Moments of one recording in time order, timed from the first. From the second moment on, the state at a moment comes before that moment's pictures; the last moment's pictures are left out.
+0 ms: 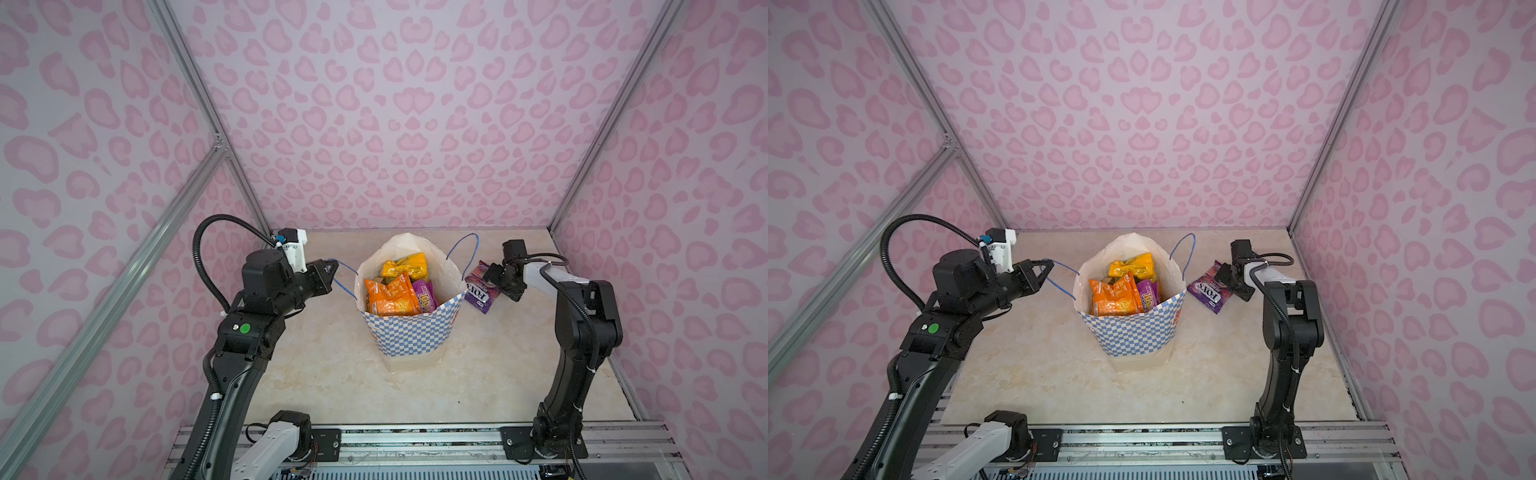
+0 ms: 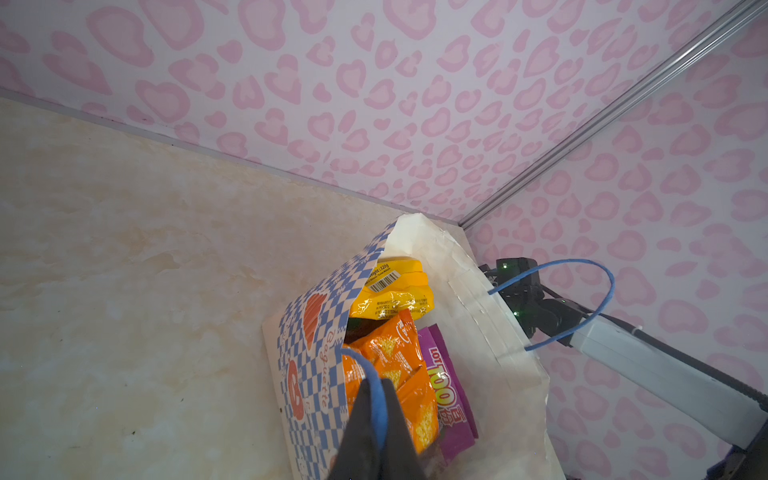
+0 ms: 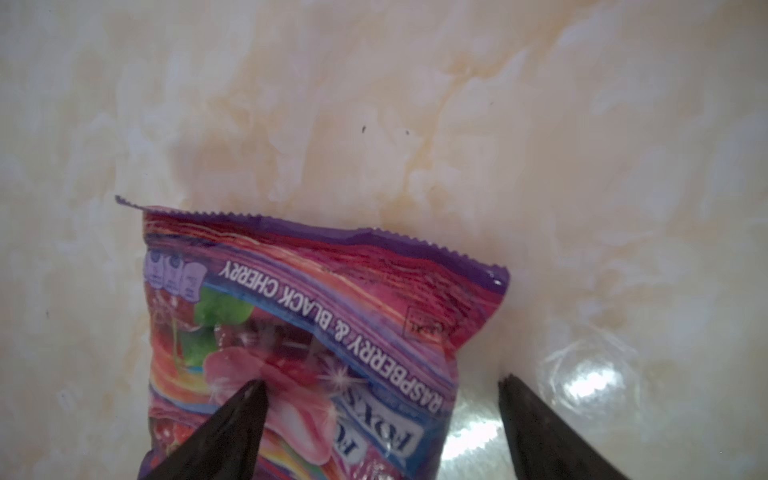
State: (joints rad) left arm -0.16 0.96 1.19 -0.59 0.36 -0.52; right arm 0.04 2.01 1.35 -0.48 0.04 0.68
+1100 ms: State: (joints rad) left arm -0.16 0.94 1.19 -0.61 0.34 -0.52; right arm -0.02 1.77 1.14 -0.35 -0.11 0.72
